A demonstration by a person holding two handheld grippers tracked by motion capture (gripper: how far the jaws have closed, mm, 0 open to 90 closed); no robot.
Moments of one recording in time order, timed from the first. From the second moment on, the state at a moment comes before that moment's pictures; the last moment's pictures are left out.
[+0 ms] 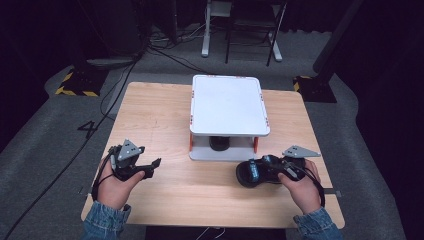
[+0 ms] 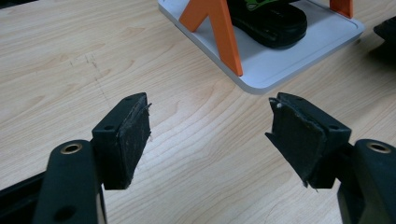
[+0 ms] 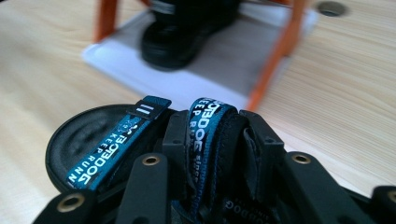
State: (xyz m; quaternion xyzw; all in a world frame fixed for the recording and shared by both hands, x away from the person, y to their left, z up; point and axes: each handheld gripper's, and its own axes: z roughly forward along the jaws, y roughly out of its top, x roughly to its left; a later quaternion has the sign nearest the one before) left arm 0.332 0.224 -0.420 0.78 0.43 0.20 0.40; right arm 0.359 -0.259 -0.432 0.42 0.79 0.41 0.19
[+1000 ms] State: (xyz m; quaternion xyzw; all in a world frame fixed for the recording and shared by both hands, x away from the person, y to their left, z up) left arm 0.353 0.204 -0.421 0.80 0.40 0.18 0.40; right arm 0.349 -0.316 -0.446 0.35 0.84 0.37 0.18
